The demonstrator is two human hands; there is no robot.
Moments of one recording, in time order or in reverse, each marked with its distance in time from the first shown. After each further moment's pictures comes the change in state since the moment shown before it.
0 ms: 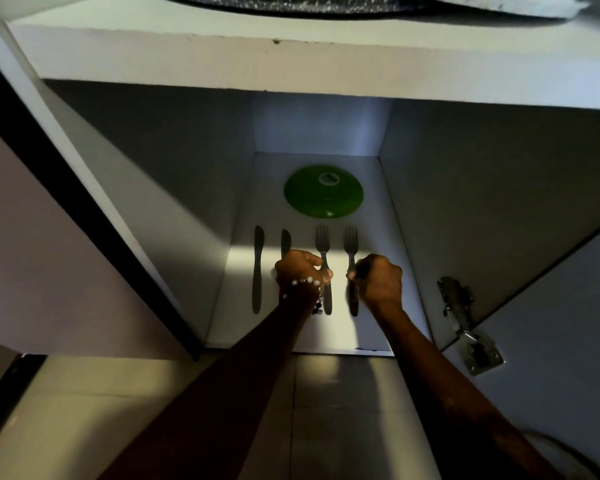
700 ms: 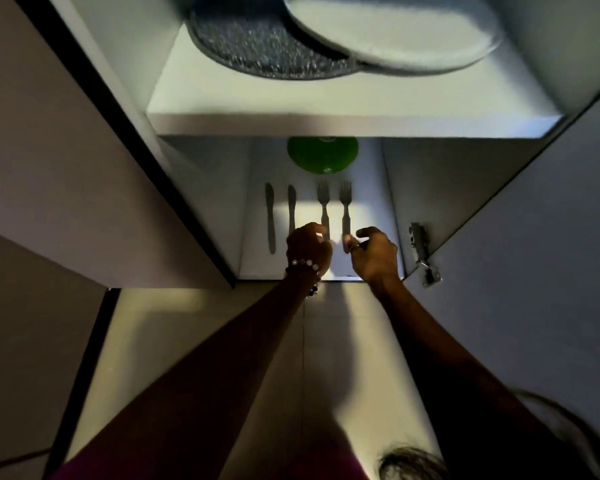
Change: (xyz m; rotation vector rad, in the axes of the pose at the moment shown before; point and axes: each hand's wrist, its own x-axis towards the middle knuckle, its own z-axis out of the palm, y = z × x) left_hand -0.096 0.053 -0.075 0.169 -0.210 0.033; right_hand -0.113 -0.042 -0.069 0.141 -0.081 0.111
